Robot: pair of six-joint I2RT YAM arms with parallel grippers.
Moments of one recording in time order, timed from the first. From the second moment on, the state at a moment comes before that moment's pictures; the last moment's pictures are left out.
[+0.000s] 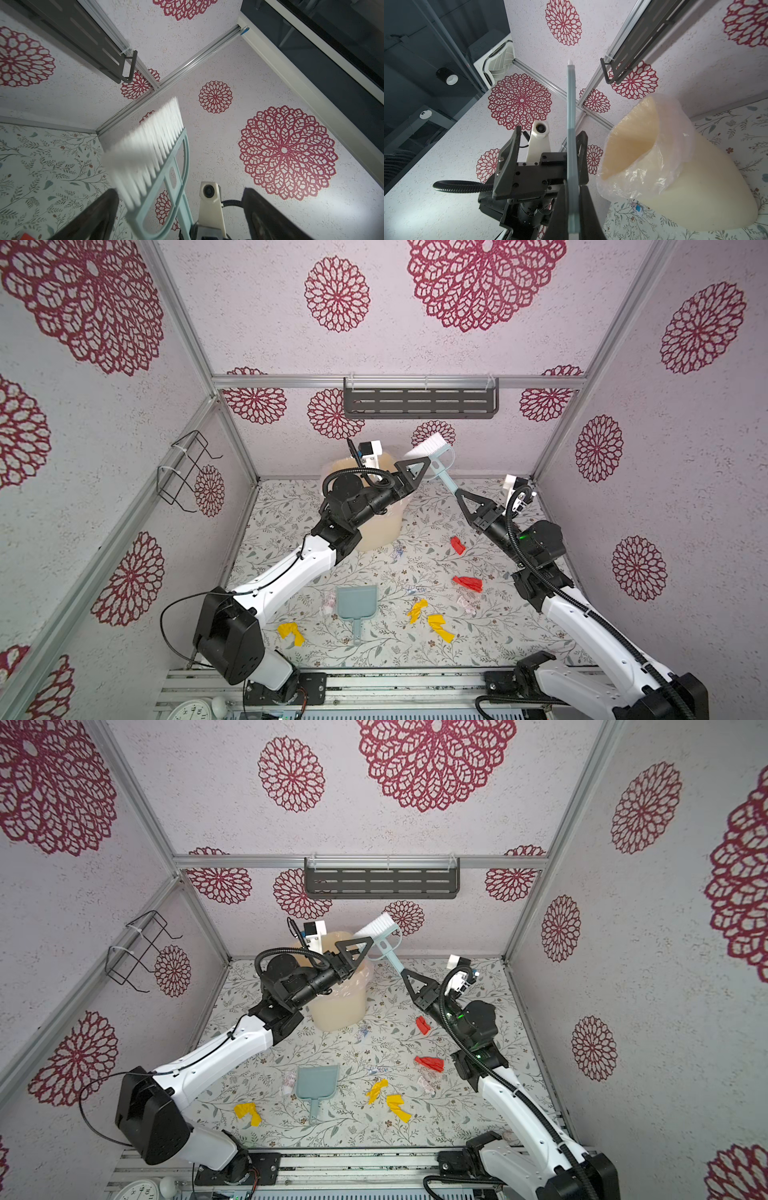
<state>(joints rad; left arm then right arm) -0.62 1.49 1.26 0.44 0.27 -1.05 0.39 1.01 0.77 0.52 -0.37 1.16</state>
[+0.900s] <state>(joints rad) -0.80 1.08 1.14 -0.84 -0.10 -0.86 0.11 0.80 0.80 0.20 -0.50 1.11</state>
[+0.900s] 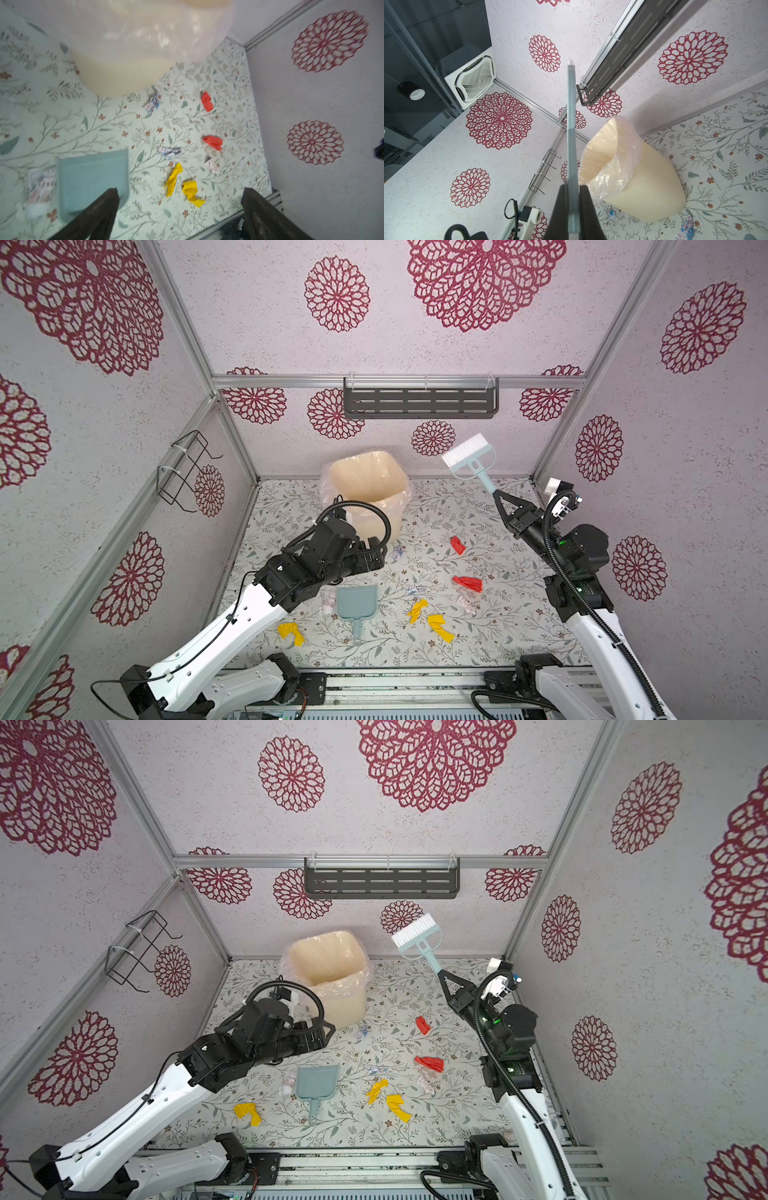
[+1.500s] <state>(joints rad) -1.18 1.14 0.81 -0.98 -0.22 -1.18 0.09 0.68 0.76 0.00 -0.50 1.07</state>
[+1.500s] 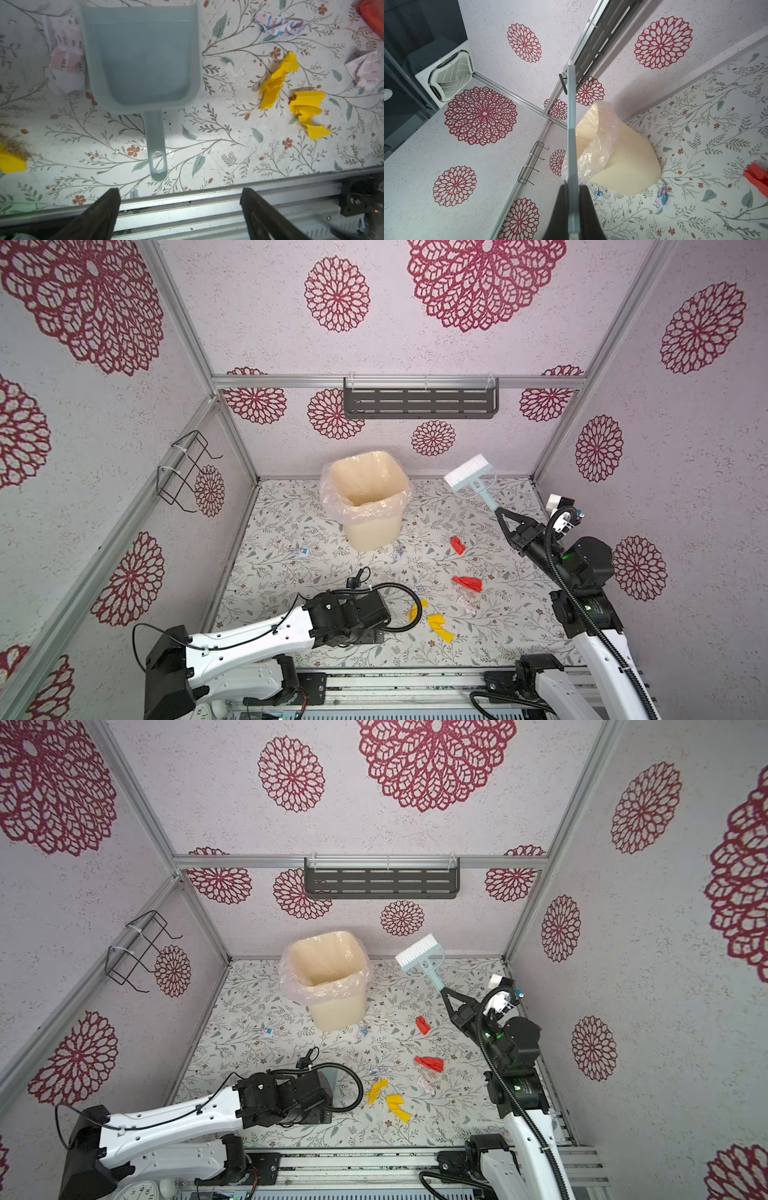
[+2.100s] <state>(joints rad) -1.22 1.20 0.61 -0.72 -0.33 -1.24 0.09 0.65 0.78 -0.11 -0.50 1.06</state>
